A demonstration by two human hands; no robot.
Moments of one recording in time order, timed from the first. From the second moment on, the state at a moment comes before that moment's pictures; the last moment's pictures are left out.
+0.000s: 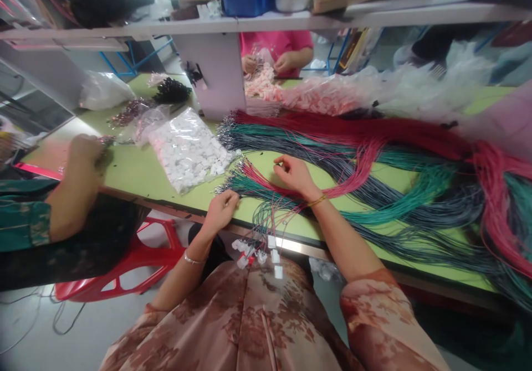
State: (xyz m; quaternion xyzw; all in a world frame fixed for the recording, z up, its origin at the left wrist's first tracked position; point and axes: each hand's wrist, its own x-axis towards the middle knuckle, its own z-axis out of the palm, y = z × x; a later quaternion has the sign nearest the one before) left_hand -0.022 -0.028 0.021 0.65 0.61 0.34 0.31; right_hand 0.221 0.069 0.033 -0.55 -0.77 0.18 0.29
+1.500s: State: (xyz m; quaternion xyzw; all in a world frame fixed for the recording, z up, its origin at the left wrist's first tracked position) left_hand -0.022 -0.082 0.012 0.62 0.65 0.34 0.29; right_hand 0.169 0.012 0.038 -0.21 -0.88 0.41 0.12
